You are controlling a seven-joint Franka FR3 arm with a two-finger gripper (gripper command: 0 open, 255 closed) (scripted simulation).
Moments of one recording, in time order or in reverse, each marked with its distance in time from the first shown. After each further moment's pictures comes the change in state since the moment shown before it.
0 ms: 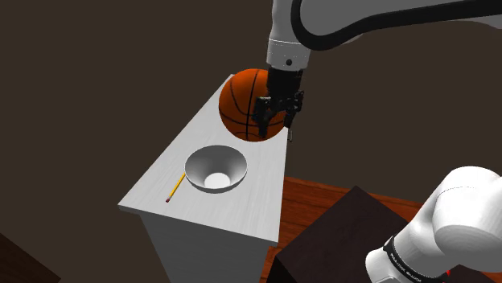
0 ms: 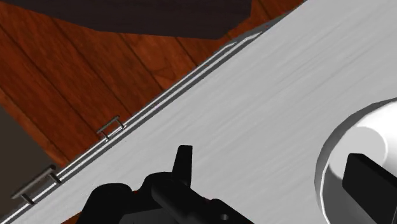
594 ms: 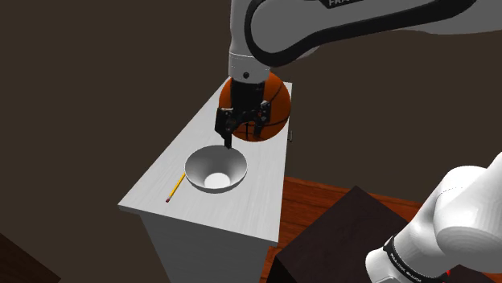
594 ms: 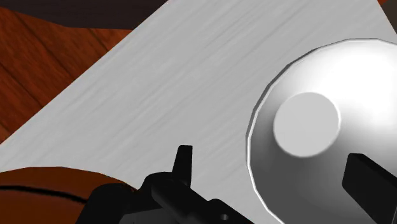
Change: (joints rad) arm 0.027 0.215 0.085 0.137 0.005 0.086 0.146
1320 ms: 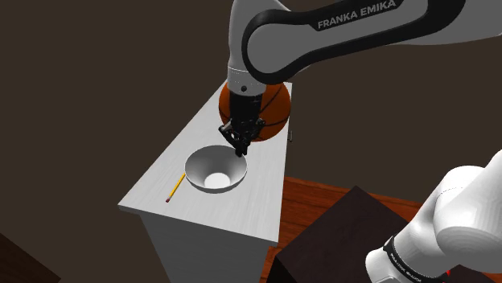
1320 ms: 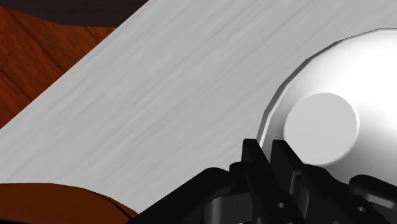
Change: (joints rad) arm 0.002 0.025 0.005 -0.048 -0.002 0.073 -0.002
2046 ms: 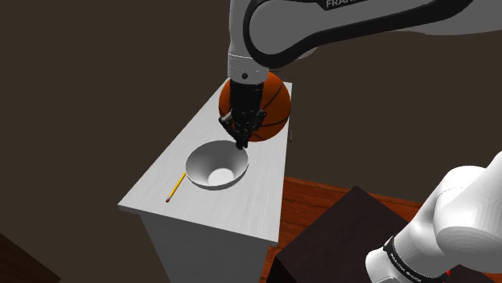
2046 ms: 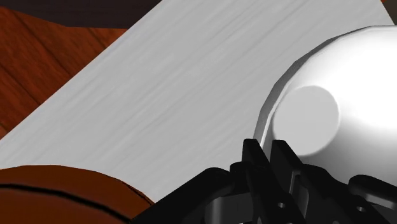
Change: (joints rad) arm -0.002 -0.016 -0.004 0.051 0.001 -0.066 0.003
